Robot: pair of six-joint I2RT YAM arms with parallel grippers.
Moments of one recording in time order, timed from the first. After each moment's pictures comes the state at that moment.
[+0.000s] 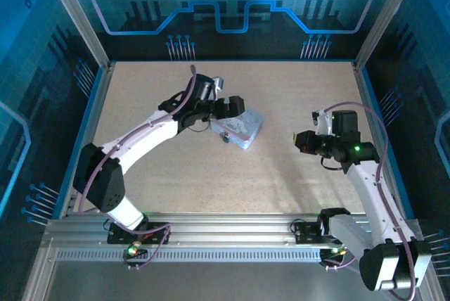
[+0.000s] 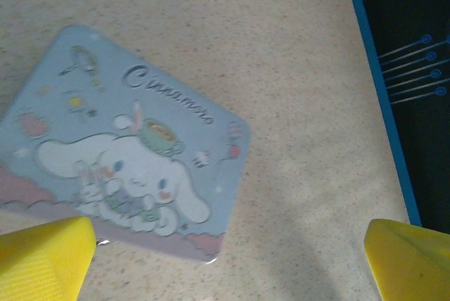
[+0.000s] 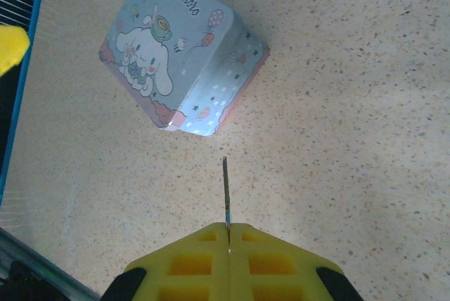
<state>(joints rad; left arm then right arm) -0.52 1.58 1.26 -0.36 0.22 -0.66 0.03 0.94 0.81 -0.74 -0.51 0.31</state>
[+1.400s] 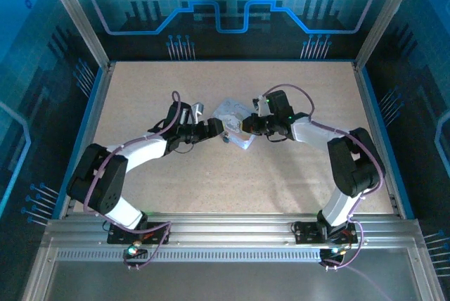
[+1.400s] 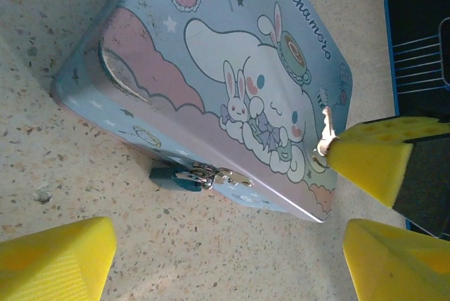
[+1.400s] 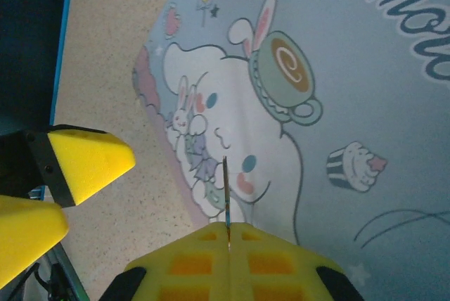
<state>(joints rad) -0.38 1.56 0.80 0.08 0.44 -0.74 0.41 1.73 1.02 -0.12 -0.54 0.56</state>
